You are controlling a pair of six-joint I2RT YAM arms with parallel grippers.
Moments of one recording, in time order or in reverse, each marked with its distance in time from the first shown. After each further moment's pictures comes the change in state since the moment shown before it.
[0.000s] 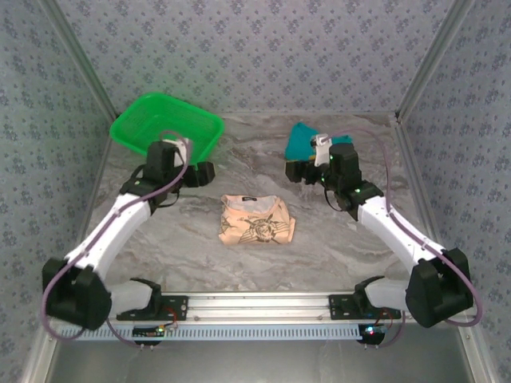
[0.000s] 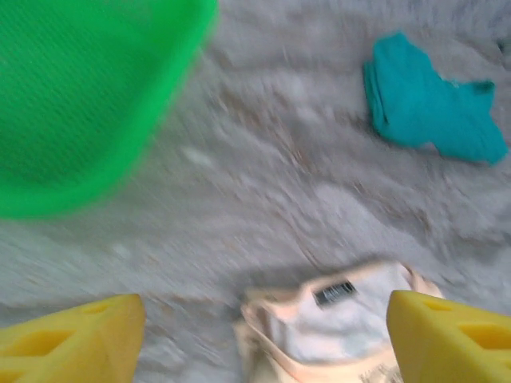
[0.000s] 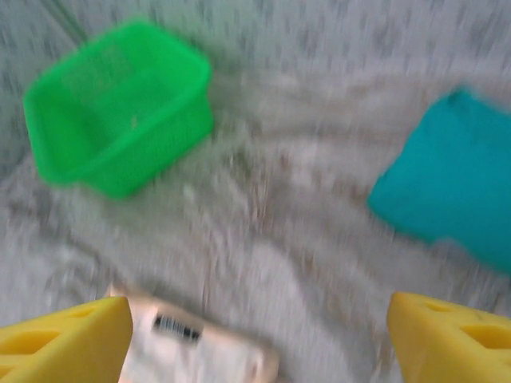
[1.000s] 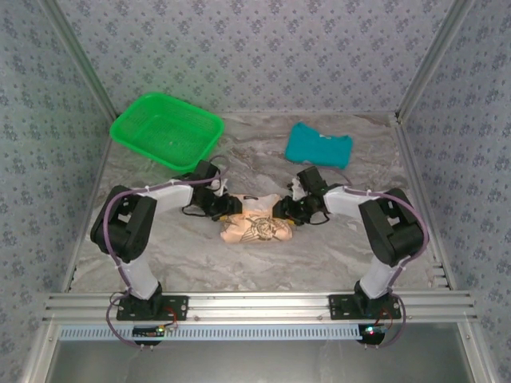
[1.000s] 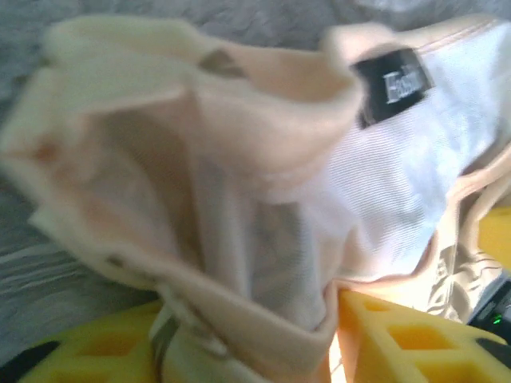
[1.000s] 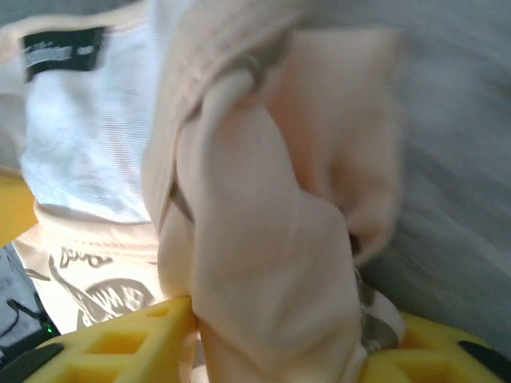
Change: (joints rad) left arm -0.124 0.489 -0.003 0.044 0.347 -0.130; right arm 0.088 0.483 -0.016 -0.075 -0.352 0.370
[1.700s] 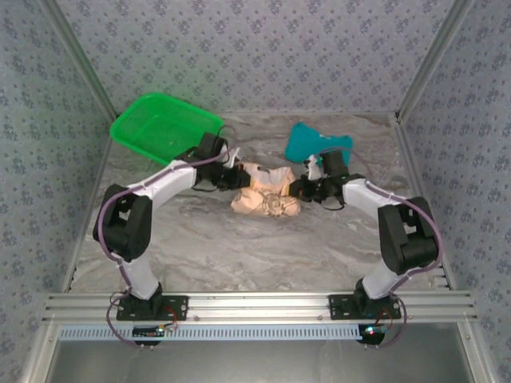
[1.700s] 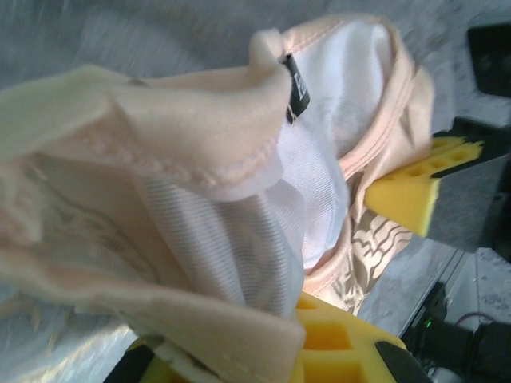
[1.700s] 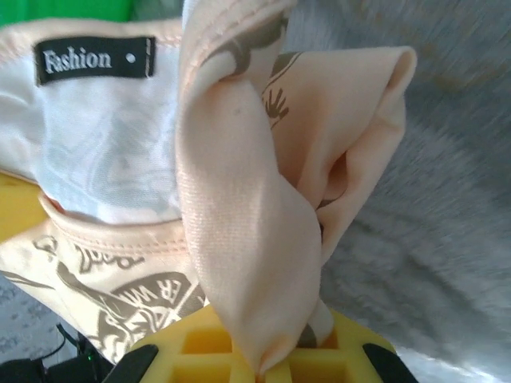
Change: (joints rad) left arm -0.028 0.029 0.348 -0.063 0.052 0.068; right arm -0.212 -0.126 0.055 -0.007 -0.082 -0.123
